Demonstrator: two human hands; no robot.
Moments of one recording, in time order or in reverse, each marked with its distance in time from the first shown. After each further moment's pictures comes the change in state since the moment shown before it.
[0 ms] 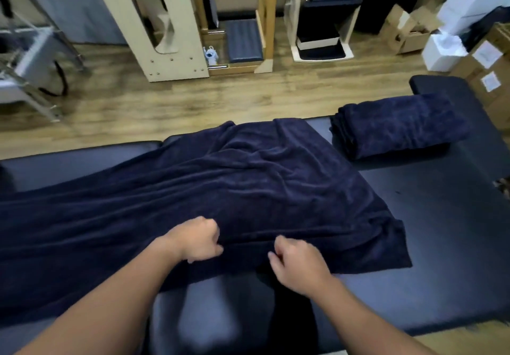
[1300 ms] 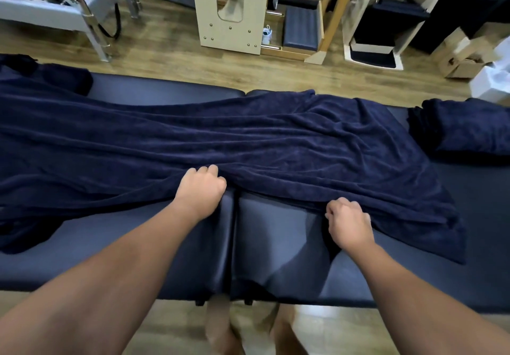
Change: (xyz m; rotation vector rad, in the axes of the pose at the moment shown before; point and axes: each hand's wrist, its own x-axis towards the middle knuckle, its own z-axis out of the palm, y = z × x) left_hand -0.080 -0.166 0.098 0.450 0.573 -0.163; right_hand 0.010 -0.082 0.048 -0.325 -0.086 0.251
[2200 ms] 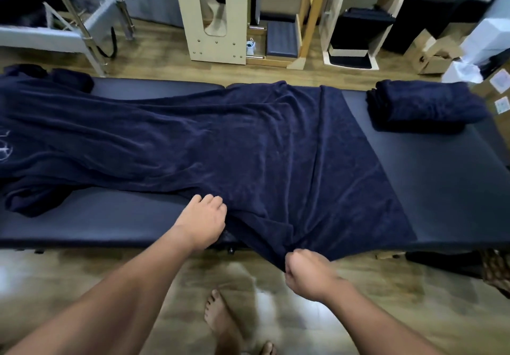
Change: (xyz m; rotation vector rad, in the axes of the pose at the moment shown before) left_hand -0.134 0.102 -0.005 0.007 -0.050 0.201; right_hand -0.203 -0.004 0.021 0.023 -0.358 -0.374
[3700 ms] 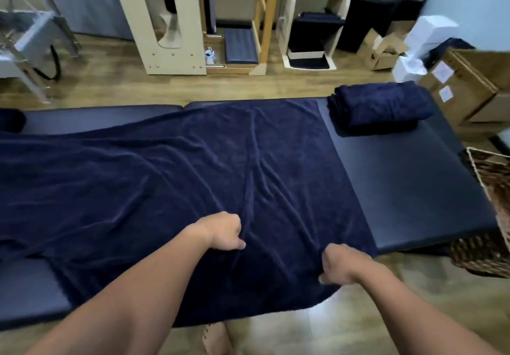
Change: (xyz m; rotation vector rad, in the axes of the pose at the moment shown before) left_hand 0.121 0.027 -0.056 -0.630 -0.513 0.065; right_hand 0.001 0.116 -0.057 0.157 -0.267 0.488
